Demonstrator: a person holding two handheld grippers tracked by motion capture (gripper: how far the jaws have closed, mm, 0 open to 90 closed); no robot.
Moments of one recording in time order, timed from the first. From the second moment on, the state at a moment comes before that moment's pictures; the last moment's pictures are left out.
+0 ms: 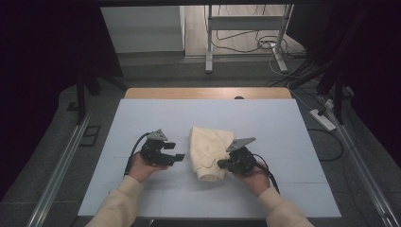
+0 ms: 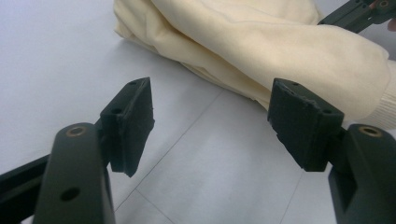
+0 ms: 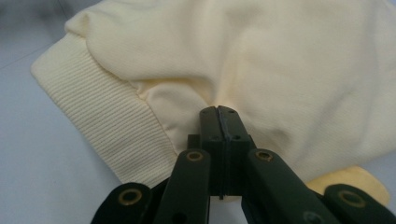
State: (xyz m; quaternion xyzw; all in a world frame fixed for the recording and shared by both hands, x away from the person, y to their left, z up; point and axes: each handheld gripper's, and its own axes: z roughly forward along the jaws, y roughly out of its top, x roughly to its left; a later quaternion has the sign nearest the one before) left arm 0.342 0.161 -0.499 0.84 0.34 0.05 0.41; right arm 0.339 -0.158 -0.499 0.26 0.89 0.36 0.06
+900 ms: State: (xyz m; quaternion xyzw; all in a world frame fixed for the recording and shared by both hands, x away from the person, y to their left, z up) left arm 0.330 0.167 -0.496 0.83 0.35 0.05 0.42; right arm 0.334 -0.197 -0.486 0.27 0.88 0.39 0.08
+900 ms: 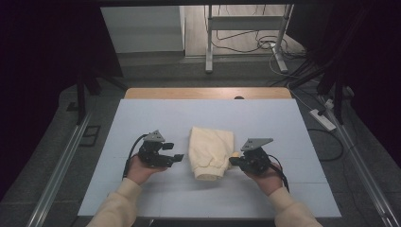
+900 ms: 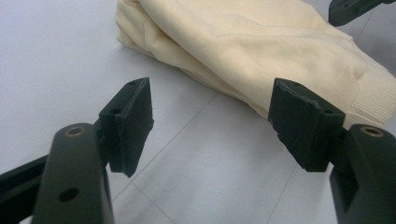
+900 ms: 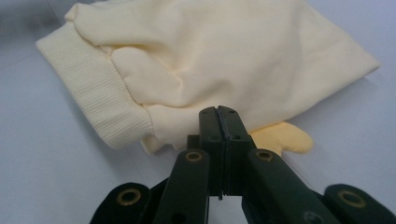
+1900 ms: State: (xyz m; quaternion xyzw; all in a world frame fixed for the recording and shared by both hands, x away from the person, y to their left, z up) left arm 0.290 0.193 -0.510 0.83 0.37 0.05 0.41; right arm 0.309 -0.260 -0.495 0.31 0.87 0.37 0.12
